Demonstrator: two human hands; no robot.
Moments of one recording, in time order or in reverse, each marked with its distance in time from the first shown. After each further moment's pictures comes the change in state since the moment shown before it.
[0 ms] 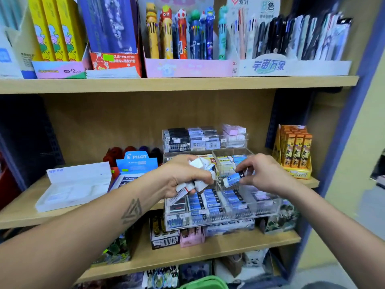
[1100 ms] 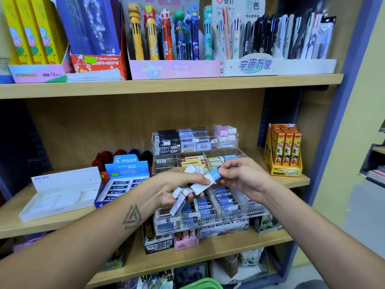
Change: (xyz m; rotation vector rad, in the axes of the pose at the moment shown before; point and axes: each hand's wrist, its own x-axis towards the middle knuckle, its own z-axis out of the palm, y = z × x) left_hand 0.016 -0.016 0.013 -0.252 -0.179 -0.185; right_hand 0.007 -0.001 0.026 1.272 -0.119 0.216
